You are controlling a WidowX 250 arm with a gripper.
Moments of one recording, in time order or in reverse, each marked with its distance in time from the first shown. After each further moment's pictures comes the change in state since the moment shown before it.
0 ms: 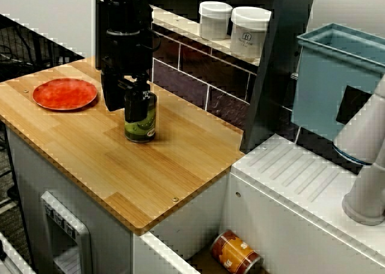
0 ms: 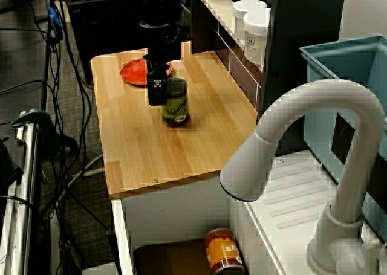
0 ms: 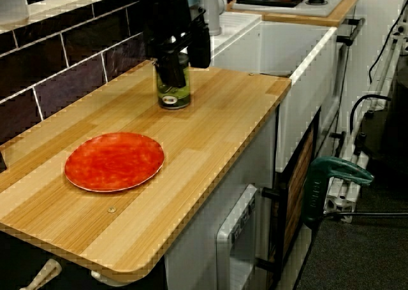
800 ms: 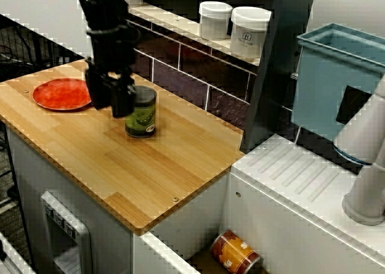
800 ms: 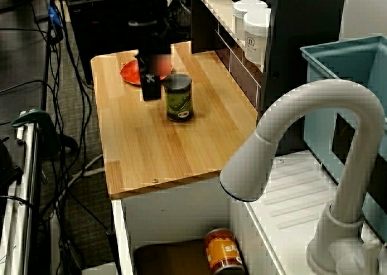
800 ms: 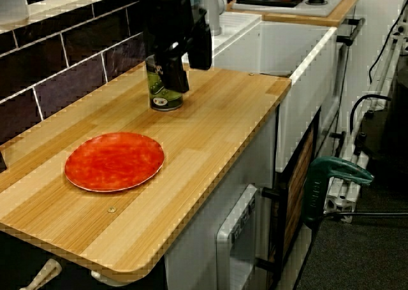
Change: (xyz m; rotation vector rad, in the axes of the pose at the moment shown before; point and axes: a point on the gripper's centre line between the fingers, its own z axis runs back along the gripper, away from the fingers) arm -0.017 0.013 0.011 -0.065 -0.068 0.047
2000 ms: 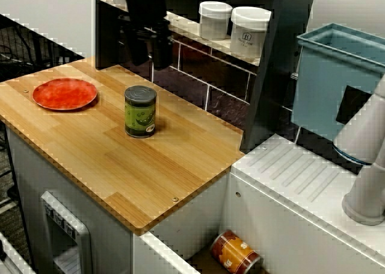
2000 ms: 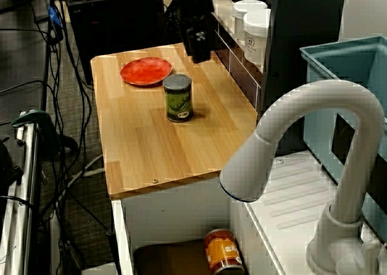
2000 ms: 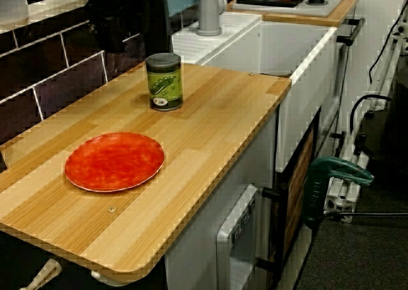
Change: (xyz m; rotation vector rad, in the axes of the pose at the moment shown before) arm 0.085 0.006 0.035 0.008 -0.137 0.061
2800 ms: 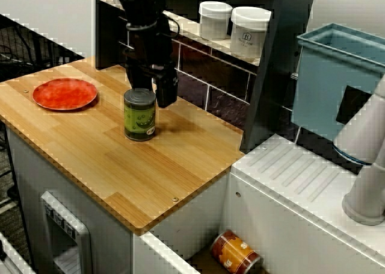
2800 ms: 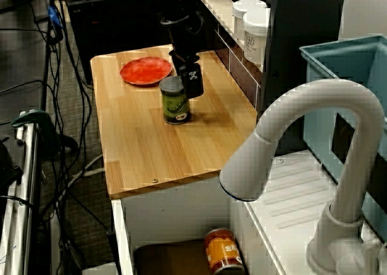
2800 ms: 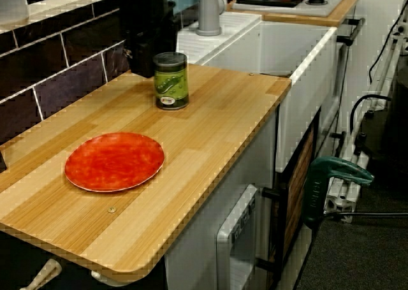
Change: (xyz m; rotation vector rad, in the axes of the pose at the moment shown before) arm -0.031 -0.021 -0.040 0.054 -0.013 -0.023
